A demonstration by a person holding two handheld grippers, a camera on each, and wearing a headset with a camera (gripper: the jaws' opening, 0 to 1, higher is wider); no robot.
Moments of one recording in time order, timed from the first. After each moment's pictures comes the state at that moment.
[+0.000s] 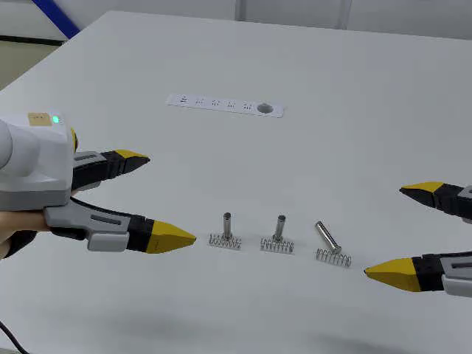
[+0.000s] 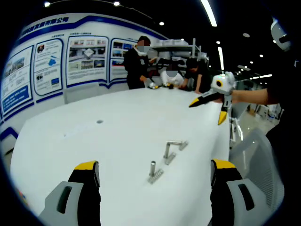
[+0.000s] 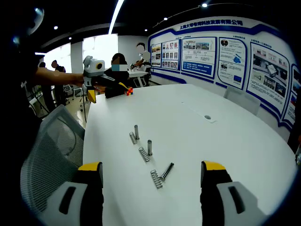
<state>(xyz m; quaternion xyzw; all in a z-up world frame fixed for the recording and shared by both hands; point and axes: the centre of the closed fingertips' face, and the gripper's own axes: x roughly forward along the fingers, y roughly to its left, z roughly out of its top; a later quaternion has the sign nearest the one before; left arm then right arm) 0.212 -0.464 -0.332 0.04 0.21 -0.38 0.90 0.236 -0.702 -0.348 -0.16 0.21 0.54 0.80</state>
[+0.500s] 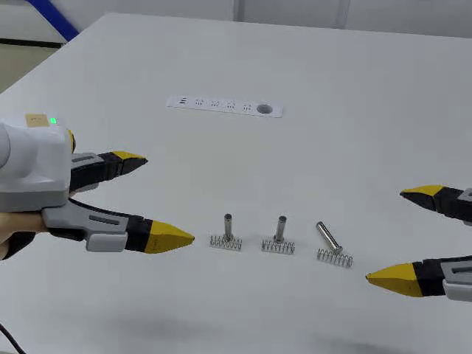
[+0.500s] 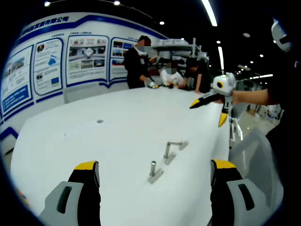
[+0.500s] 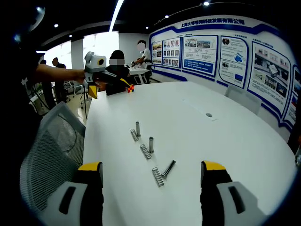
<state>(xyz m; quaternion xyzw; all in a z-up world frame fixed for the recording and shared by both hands) 0.212 -0.465 -0.331 0.04 0.21 -0.38 0.90 0.231 -0.700 -0.354 -0.17 0.22 0.54 0.79</state>
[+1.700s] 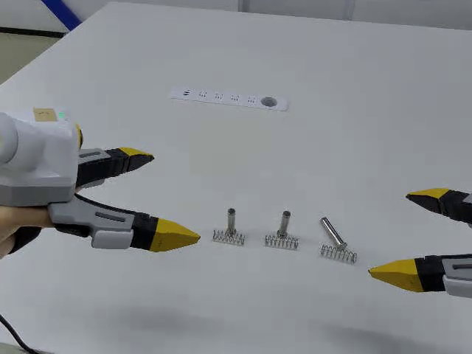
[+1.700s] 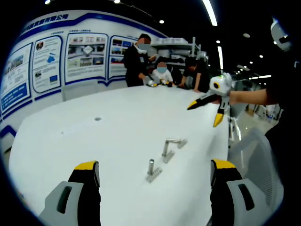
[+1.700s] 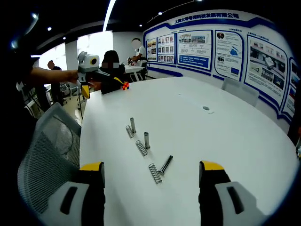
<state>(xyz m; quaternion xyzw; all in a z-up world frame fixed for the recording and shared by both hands) 0.213 -0.468 -0.339 0.03 0.22 -0.39 0.89 0.243 -0.705 -0.369 -0.16 0.24 0.53 0.80</state>
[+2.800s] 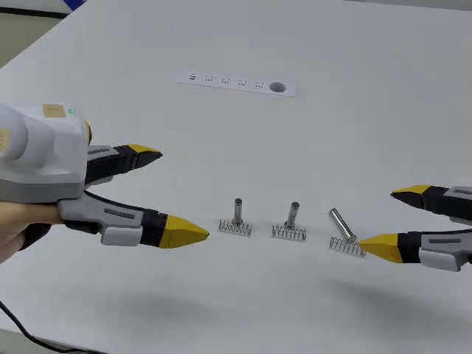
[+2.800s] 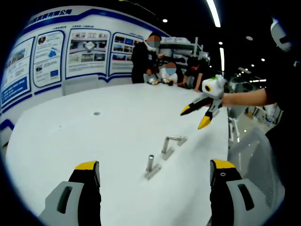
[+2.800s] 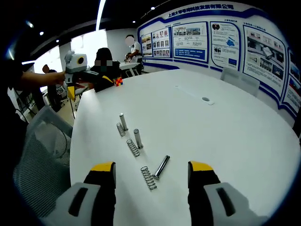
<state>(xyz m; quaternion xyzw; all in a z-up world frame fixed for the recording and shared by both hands) 0.213 -0.468 -0.354 0.02 0.24 -0.39 0.89 0.271 -0.686 -0.402 -0.14 0.27 0.51 0.80</state>
